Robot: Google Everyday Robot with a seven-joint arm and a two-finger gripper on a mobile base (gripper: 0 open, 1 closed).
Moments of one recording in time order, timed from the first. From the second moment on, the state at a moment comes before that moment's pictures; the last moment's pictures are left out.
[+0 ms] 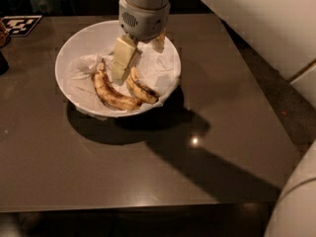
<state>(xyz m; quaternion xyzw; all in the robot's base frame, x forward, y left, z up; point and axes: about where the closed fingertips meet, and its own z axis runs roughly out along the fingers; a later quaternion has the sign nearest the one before) 0.564 0.034 0.941 -0.46 0.88 0.04 0.09</state>
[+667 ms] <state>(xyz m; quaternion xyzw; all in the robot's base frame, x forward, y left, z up) 0.588 0.032 0.924 -0.44 0.89 0.04 0.07</state>
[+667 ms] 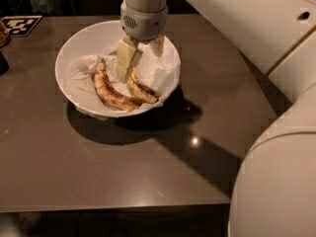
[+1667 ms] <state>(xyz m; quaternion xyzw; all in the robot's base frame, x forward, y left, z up) 0.597 0.040 0.895 -0.44 0.90 0.06 0.04</state>
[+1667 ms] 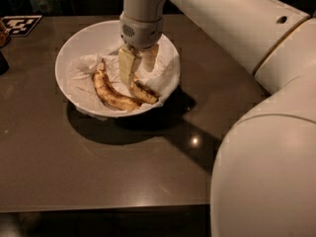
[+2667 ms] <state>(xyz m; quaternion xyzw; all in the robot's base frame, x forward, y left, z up) 0.612 0.044 0.866 -0.43 0.90 0.07 0.01</state>
